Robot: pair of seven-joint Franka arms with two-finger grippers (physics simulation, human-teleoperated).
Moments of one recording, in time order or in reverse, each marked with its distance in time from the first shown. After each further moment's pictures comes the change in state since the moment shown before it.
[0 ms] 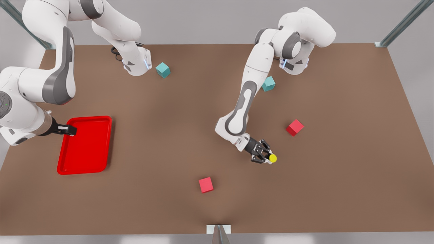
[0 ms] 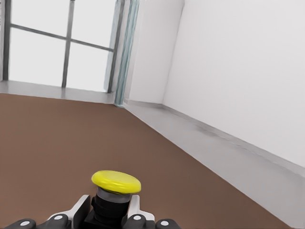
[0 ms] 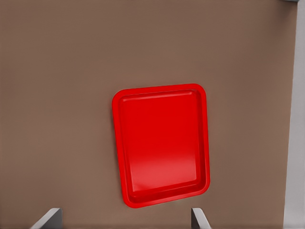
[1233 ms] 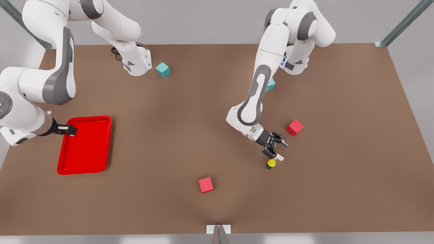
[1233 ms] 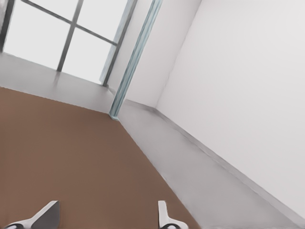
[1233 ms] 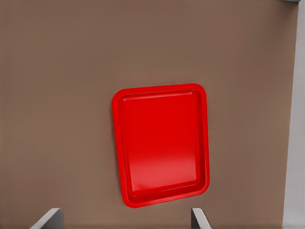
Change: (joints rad) left arm -0.015 -0.390 0.059 -0.253 -0.032 0.068 -0.066; right arm 0.000 0.001 0.000 -0.001 -0.001 0.000 -0.005
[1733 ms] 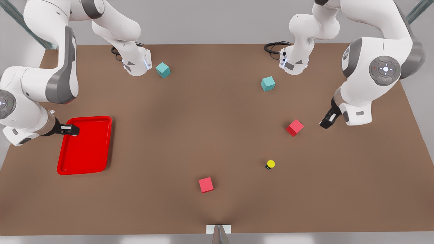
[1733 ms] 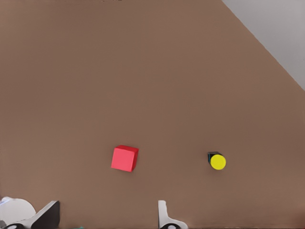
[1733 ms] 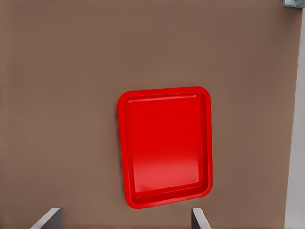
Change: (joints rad) left arm 0.770 -0.473 -0.418 0.307 -0.942 -0.442 1.627; right arm 0.035 -0.001 0.003 0.007 0.003 0.001 -0.001
